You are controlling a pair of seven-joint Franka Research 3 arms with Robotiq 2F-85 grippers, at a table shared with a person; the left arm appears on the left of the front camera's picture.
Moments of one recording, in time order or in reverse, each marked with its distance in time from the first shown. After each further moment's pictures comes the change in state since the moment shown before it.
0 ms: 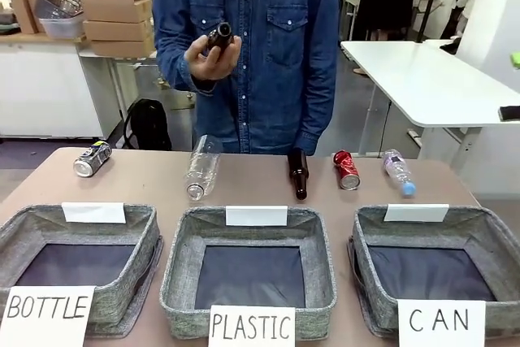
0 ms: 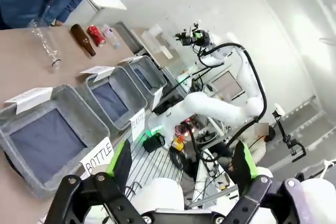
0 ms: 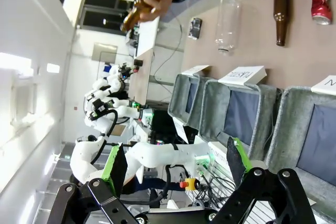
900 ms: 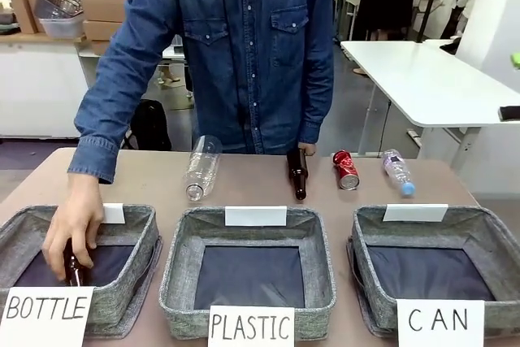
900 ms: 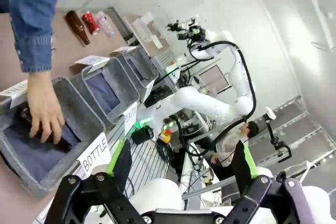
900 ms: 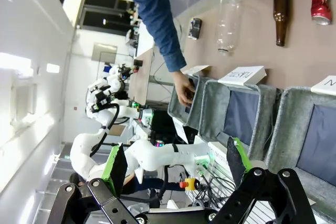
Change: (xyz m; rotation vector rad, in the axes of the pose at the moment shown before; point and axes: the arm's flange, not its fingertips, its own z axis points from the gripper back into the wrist) left arm 0.025 0.036 -0.001 -0.065 0.047 0.084; right arm 0.000 0.000 0.001 -0.001 0.000 0.000
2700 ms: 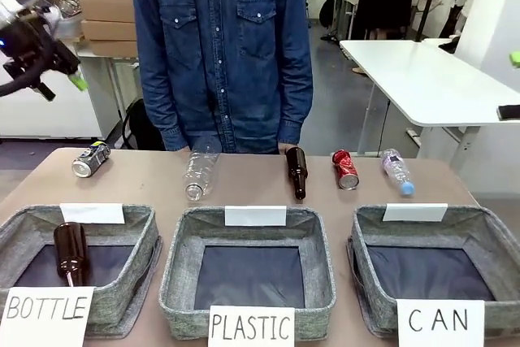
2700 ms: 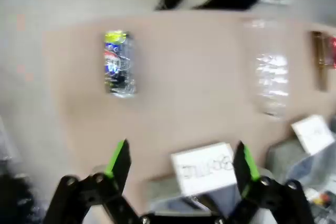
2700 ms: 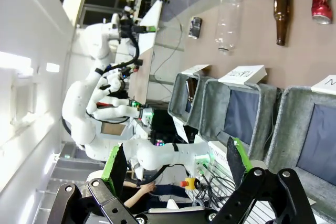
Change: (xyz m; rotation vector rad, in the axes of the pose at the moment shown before) left arm 0.271 0.238 -0.251 1.154 0.439 0.172; right arm 0.000 0.000 0.000 0.002 0.004 0.000
